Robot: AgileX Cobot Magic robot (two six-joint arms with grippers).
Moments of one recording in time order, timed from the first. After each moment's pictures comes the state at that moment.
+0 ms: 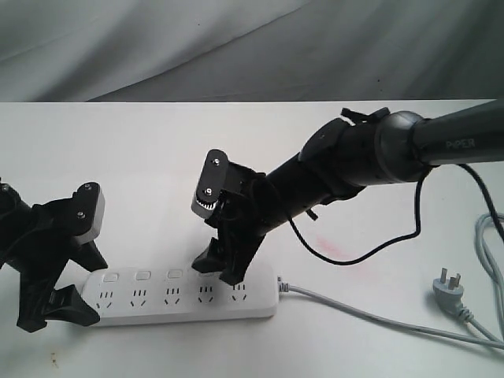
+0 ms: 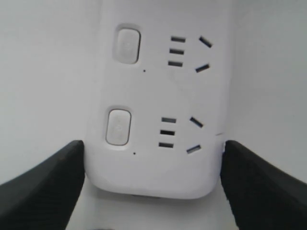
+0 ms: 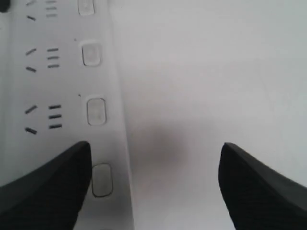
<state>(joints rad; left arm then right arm) 0.07 1.79 -0.83 -0.60 0.80 1.77 0.59 2.08 -1.25 1.11 0.59 -1.76</state>
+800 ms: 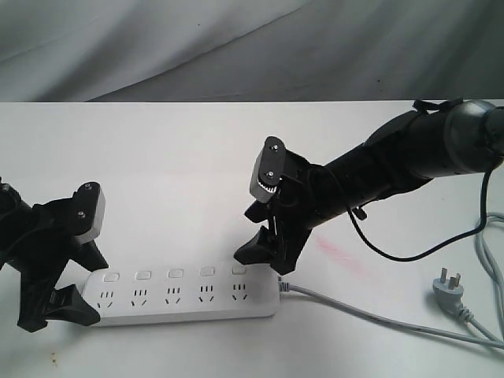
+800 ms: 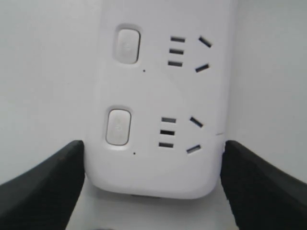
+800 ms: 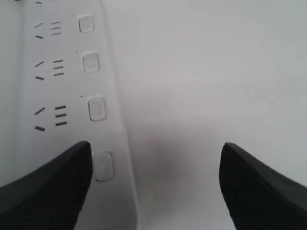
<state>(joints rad) 0.07 1.79 -0.83 -0.60 0.80 1.77 0.42 2.01 -1.12 1.21 0.71 -1.91</state>
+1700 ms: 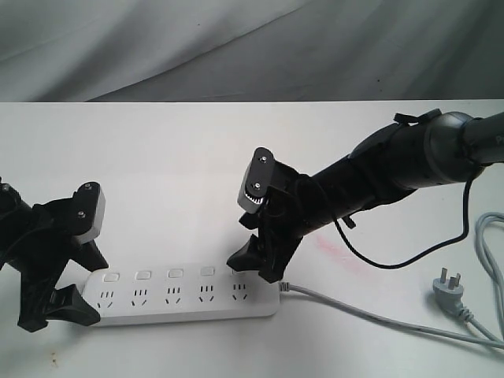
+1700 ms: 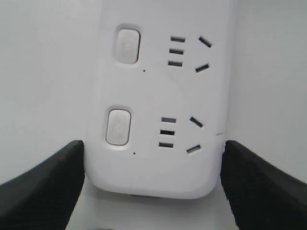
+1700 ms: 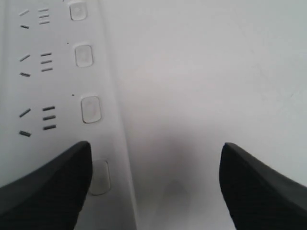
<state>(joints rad) 0.07 1.79 -0.83 -0.60 0.80 1.77 0.46 2.05 -1.12 1.24 0.65 -1.92</state>
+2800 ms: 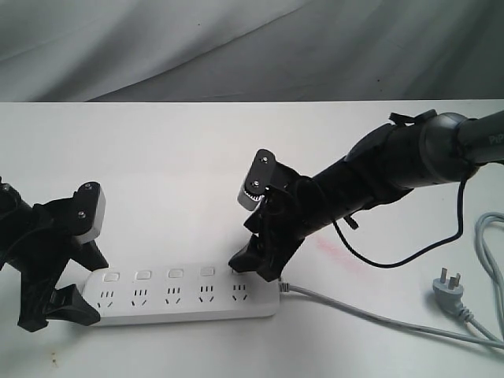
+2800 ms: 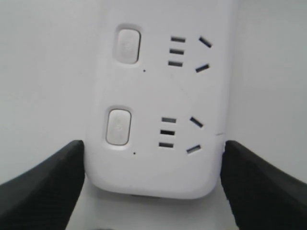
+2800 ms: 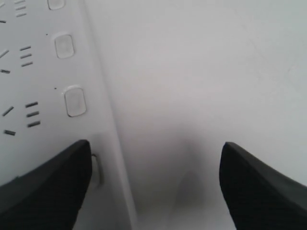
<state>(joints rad) 0.07 1.79 -0.83 -0.60 0.80 1.77 0.46 2.08 -1.13 1.15 0.61 -1.77</state>
